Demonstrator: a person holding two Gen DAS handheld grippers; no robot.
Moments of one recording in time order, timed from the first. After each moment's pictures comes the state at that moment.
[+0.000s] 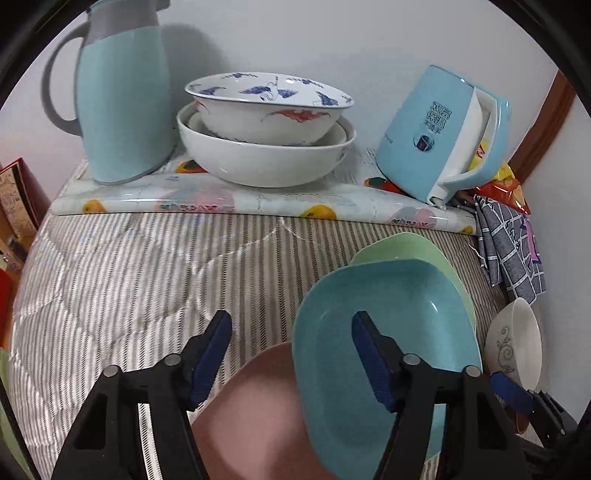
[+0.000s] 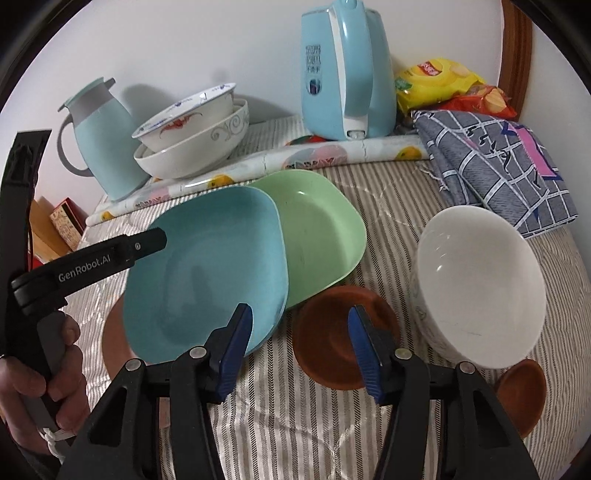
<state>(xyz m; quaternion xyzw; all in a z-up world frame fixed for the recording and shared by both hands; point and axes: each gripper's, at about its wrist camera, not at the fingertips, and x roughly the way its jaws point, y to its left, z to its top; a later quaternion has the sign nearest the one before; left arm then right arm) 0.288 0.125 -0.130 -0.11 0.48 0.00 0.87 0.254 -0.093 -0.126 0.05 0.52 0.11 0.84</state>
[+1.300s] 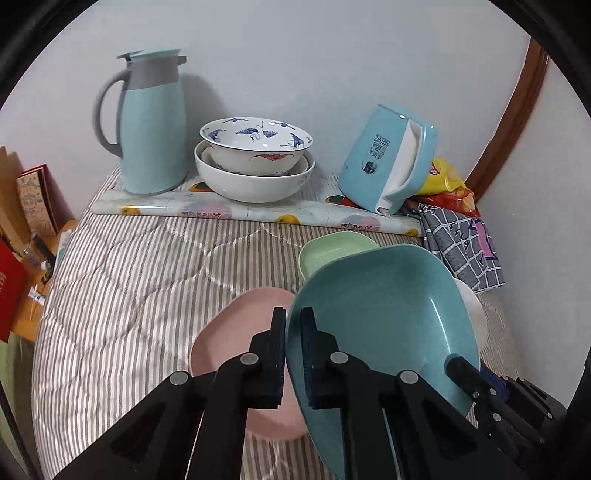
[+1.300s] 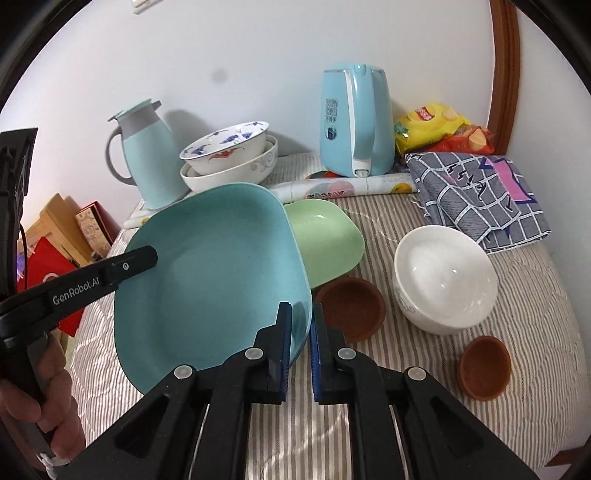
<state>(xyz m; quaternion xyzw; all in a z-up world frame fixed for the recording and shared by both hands) 0.187 0.109 -0.054 -0.12 0.43 -0.01 0.89 0.185 -0.100 -0.060 0.05 0.47 0.13 0.87</state>
